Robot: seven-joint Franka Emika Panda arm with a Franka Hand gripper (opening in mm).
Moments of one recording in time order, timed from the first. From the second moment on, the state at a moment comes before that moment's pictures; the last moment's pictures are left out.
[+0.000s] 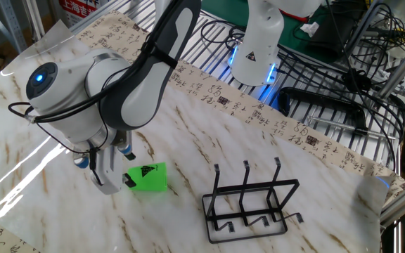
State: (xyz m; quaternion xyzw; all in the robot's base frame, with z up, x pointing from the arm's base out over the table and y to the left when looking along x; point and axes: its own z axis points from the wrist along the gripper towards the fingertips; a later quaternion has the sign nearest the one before) arm 0.605 -0.087 0.118 -0.41 -0.89 -0.10 0.17
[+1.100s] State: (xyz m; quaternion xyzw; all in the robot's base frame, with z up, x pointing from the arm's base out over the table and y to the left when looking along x) arm 0.605 -0.087 0.115 -0.42 -0.88 -0.11 0.19
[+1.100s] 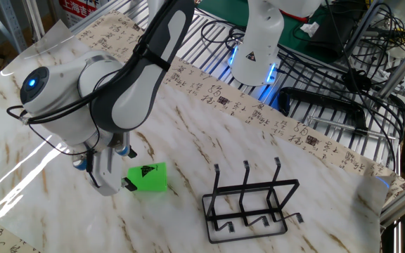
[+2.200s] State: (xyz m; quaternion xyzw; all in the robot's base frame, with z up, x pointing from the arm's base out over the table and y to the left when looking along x) arm 0.601 -0.087 0.096 -0.42 -0.88 -0.12 0.20
